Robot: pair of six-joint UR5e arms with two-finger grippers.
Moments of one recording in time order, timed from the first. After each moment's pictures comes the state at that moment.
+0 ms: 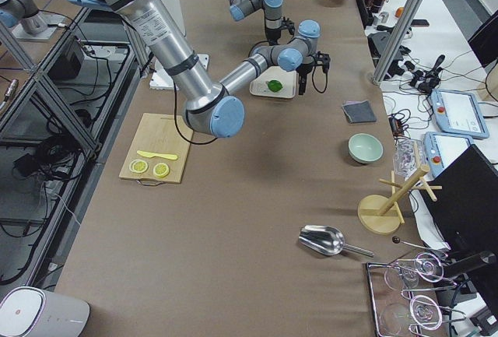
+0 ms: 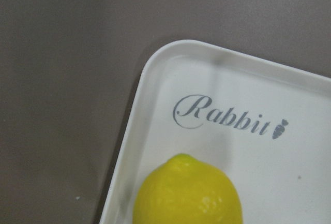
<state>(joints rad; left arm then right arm) -0.57 -2.28 -1.53 -1.71 -1.90 -1.41 0.83 -0.89 1.42 -1.37 2.12 1.03</state>
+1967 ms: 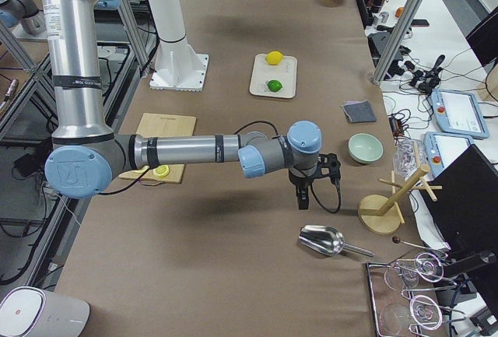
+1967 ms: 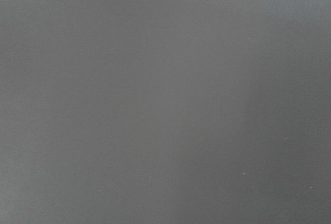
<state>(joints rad) -1.17 -1.30 -2.01 -1.94 -2.31 -0.83 1.44 -1.52 1.57 -1.32 2.33 0.26</state>
